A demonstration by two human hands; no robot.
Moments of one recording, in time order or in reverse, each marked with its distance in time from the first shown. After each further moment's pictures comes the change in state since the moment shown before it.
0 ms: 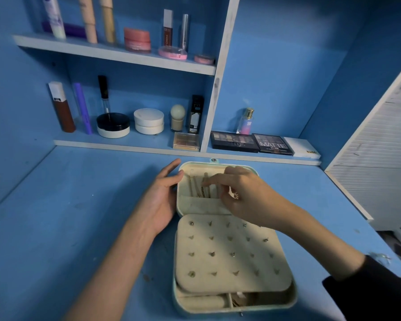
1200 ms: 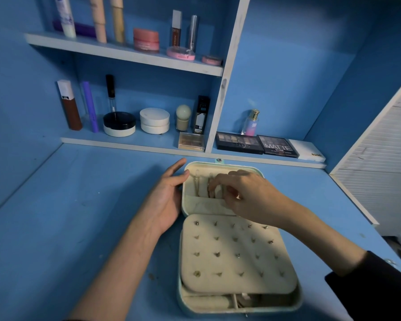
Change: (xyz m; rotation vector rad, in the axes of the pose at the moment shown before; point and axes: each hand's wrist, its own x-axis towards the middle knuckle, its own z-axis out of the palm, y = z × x) left_hand -0.001 0.001 0.002 -0.019 0.002 -0.002; right_hand 0.005 -0.001 -0.003 -0.084 -0.116 0.028
